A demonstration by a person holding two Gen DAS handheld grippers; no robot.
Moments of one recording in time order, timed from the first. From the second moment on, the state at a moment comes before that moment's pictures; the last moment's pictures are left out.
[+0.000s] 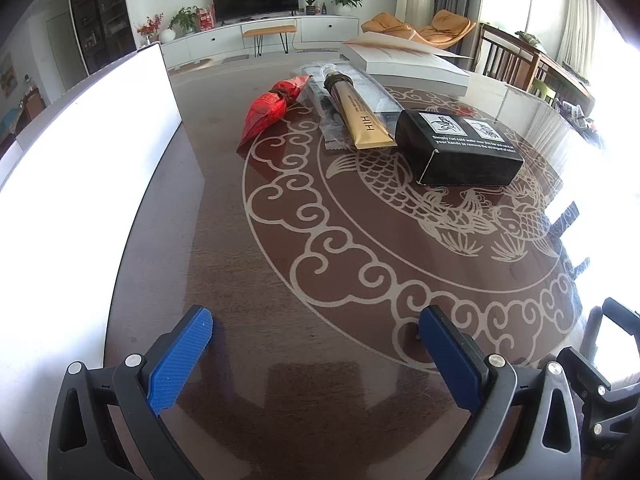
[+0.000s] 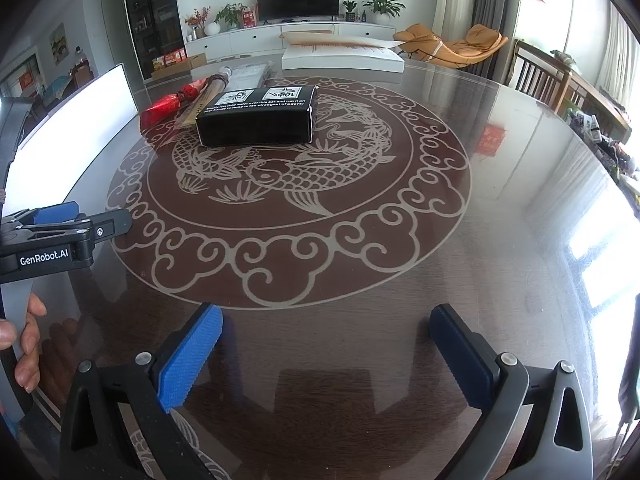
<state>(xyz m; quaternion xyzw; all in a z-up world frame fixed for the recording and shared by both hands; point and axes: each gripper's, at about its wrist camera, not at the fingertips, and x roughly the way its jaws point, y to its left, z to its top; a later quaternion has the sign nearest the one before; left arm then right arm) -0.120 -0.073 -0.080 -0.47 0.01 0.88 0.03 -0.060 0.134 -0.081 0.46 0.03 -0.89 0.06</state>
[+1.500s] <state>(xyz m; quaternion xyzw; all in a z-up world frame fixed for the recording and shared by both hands) -0.139 -0.066 -0.073 -0.49 -0.01 0.87 0.05 -0.065 0.196 -0.068 0.43 0.03 -0.90 0.02</state>
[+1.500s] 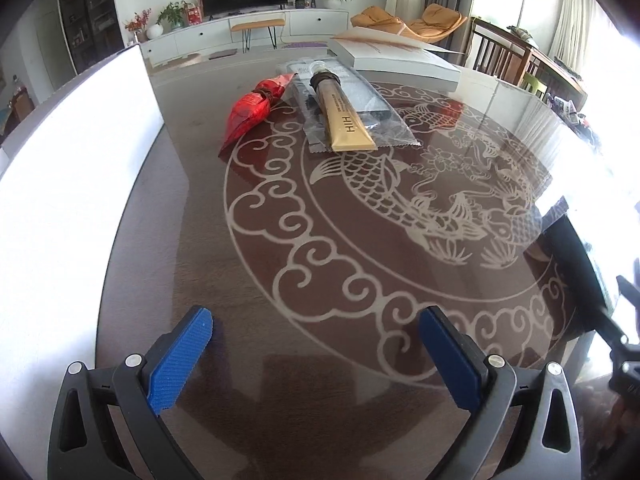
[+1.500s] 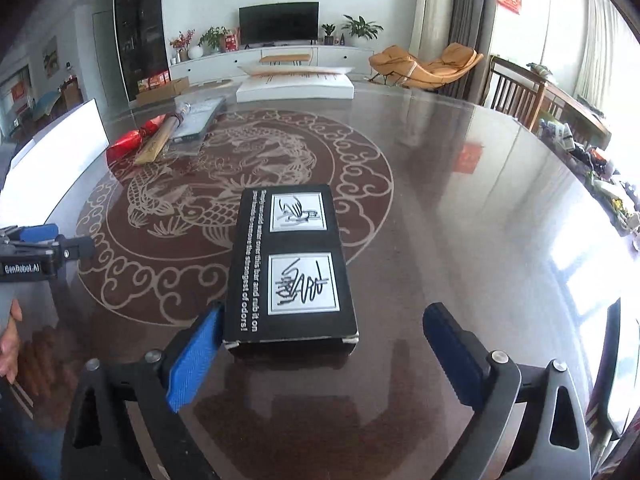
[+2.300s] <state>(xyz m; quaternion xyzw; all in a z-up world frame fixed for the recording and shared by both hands) -0.216 -0.026 -0.062 -0.48 -0.04 0.87 0.03 -0.065 0.199 -0.080 0.45 0.02 -0.89 0.03</state>
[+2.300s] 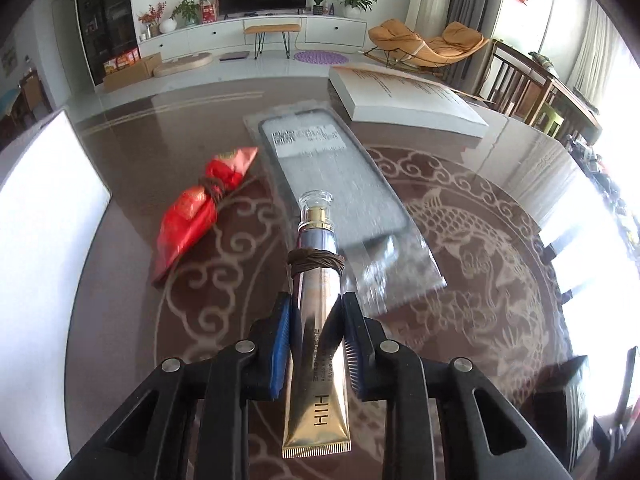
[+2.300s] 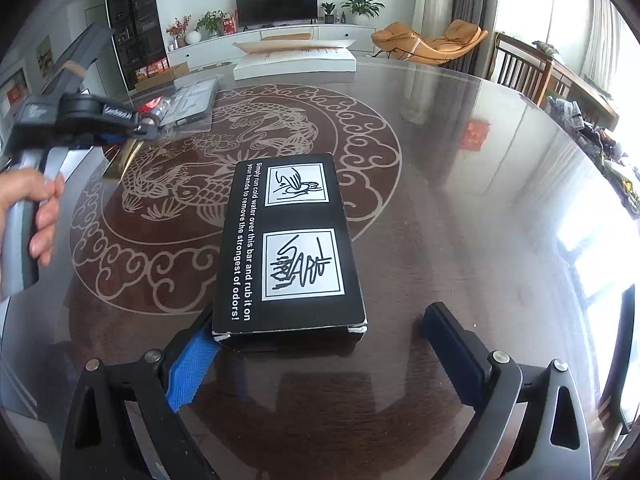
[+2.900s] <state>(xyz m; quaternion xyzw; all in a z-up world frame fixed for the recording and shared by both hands) -0.085 -0.030 -0.079 -0.47 0.02 0.88 0.03 -0.067 0.201 -0.080 0.45 0.01 -0.89 0.03</state>
